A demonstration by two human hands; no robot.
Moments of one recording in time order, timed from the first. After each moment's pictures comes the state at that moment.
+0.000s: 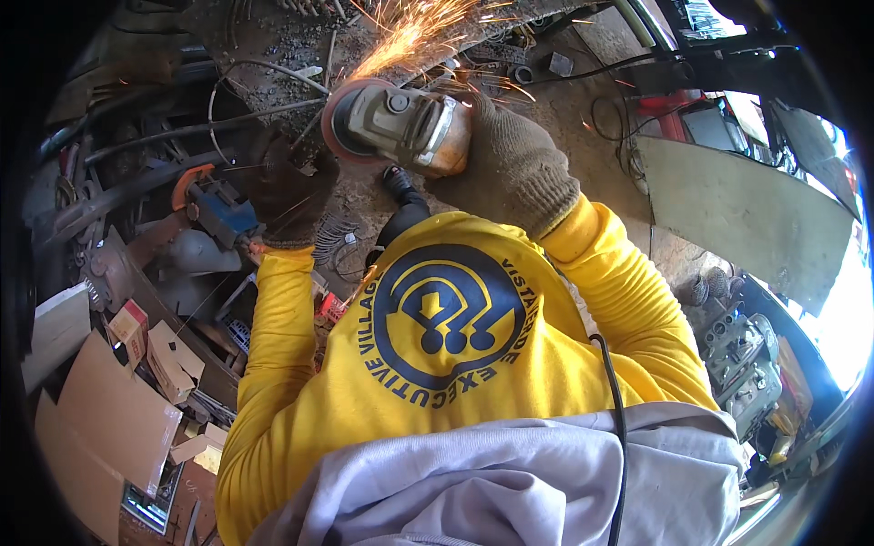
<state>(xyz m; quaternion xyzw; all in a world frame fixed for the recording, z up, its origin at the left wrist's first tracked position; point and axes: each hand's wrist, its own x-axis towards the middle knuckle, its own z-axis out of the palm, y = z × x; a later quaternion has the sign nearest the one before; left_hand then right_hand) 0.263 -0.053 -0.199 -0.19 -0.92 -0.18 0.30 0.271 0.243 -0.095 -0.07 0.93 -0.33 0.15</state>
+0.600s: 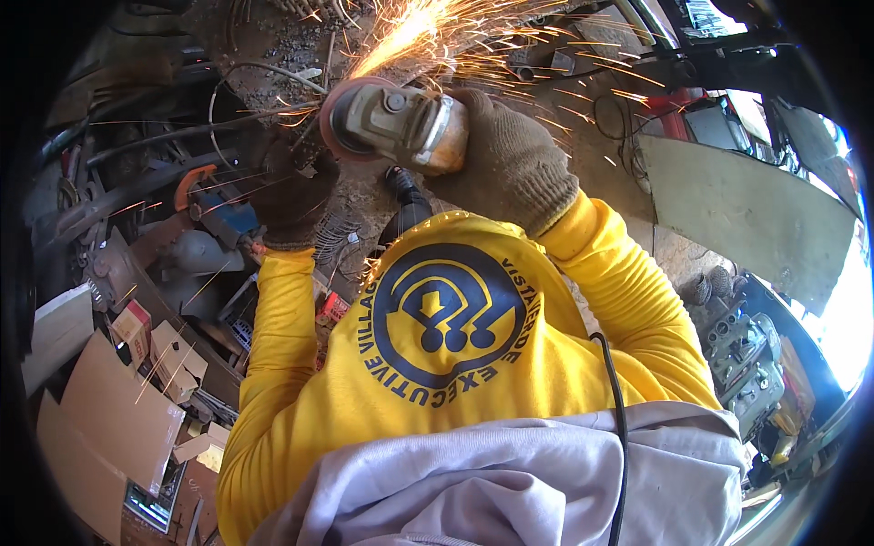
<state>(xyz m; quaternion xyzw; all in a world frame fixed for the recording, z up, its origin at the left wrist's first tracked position) 0.264 -0.052 -0.196 -0.18 -0.93 -0.17 0.27 0.265 0.240 -0.083 -0.05 0.93 -0.32 0.18</state>
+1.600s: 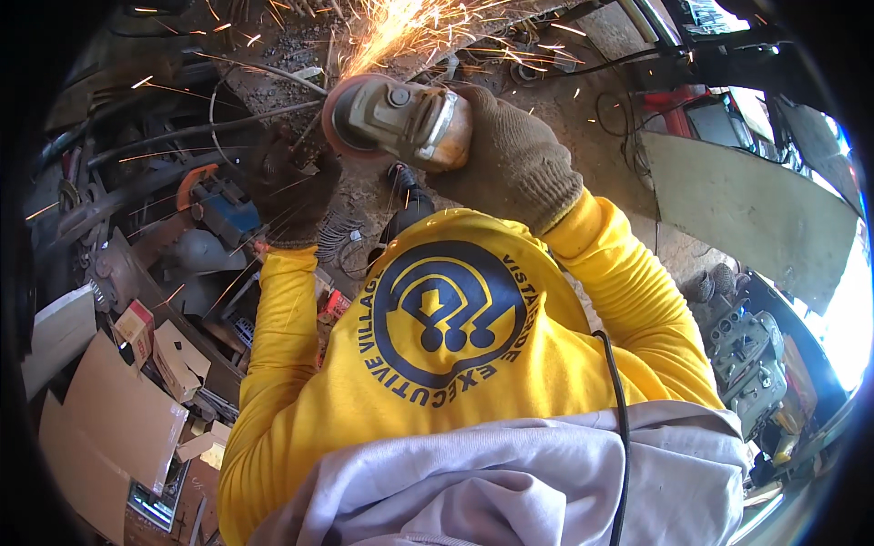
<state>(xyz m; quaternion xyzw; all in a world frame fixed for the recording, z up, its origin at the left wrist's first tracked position) 0.264 -0.050 -0.202 -0.16 -0.93 -0.20 0.27 0.267 0.244 -0.092 -0.04 0.93 -0.31 0.18</state>
